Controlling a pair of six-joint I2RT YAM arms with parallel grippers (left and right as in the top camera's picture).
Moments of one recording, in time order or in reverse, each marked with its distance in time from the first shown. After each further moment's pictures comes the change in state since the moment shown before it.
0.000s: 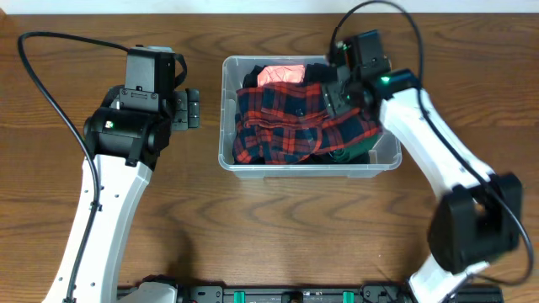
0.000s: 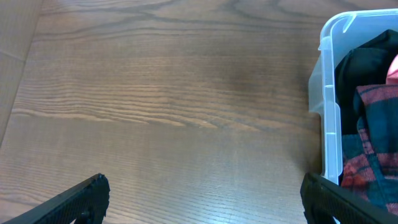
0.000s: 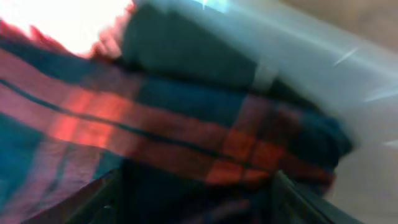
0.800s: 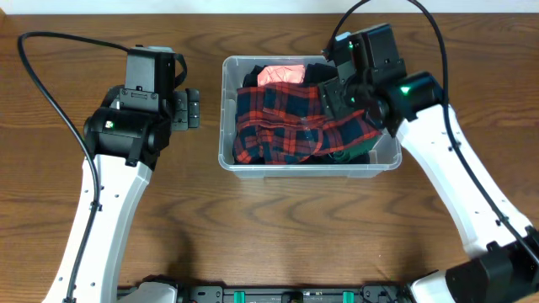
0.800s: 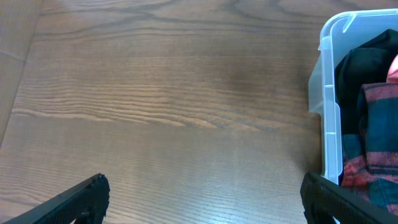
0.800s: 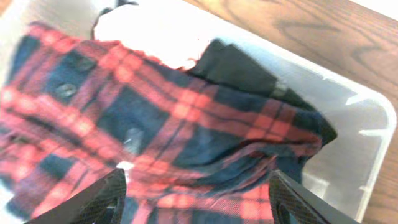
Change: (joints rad) left arm 0.000 0.000 0.000 0.000 0.000 0.000; right arm 0.067 -0.217 0.070 -0.166 -0.067 0.024
